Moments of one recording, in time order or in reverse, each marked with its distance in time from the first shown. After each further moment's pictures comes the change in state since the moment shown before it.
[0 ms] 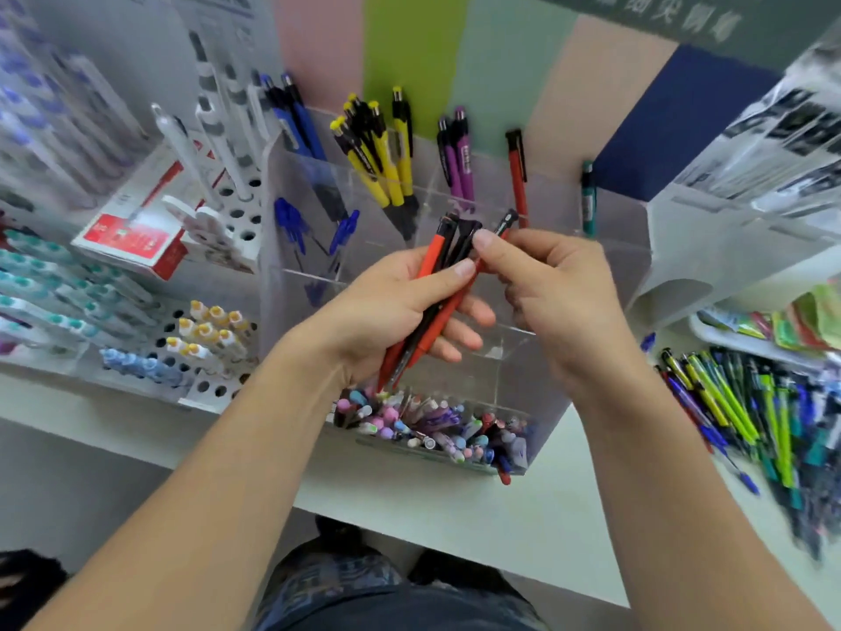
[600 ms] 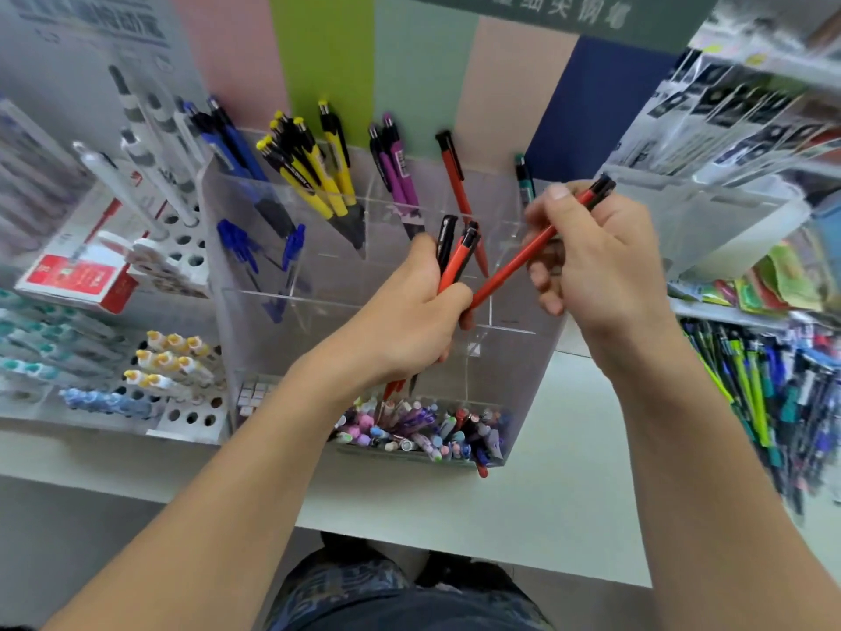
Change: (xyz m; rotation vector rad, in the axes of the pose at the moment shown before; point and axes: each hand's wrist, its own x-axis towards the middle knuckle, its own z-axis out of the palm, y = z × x) left_hand 0.018 0.004 0.043 0.568 0.111 0.052; right_hand -0.003 -0.016 -0.052 0.072 0.135 -0.035
